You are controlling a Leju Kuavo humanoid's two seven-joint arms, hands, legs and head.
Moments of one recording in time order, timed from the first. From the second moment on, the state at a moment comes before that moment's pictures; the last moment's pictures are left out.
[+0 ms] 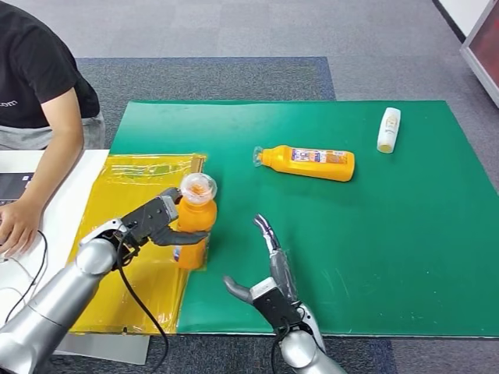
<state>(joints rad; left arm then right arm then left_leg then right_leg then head) -0.47 0.25 -0.57 -1.32 -0.17 -0.31 -0.12 -0.16 0.08 0.64 -1.15 0.27 -0.47 -0.54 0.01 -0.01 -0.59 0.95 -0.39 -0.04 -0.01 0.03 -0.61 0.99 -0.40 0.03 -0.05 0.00</state>
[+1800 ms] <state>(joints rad) -0.56 0.17 -0.73 -1.00 -0.56 -0.08 -0.12 -0.16 0.09 0.62 -1.13 0.29 -0.40 -0.54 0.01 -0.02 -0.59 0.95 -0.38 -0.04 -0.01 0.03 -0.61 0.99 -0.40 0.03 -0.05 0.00</state>
